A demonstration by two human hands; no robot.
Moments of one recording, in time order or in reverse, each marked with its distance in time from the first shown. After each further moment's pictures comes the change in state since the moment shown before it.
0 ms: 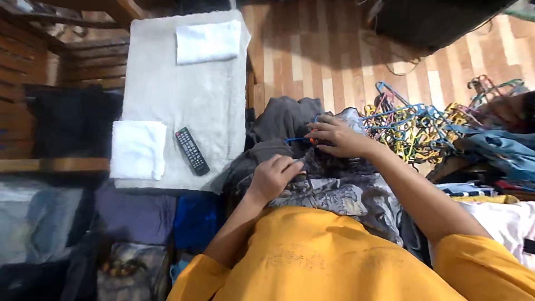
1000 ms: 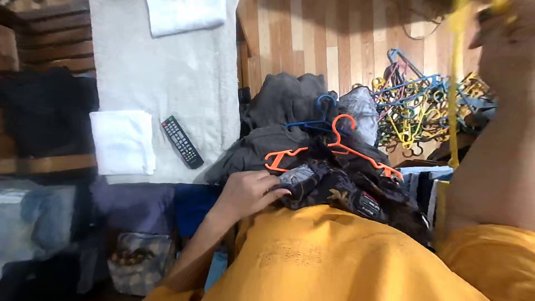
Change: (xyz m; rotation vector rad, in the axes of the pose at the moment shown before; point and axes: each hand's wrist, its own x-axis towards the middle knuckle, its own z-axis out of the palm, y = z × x) left_hand -0.028 0.000 -0.069 -0.166 -0.398 -0.193; right_hand -0.077 0.050 -0.145 -0.177 0.595 0.600
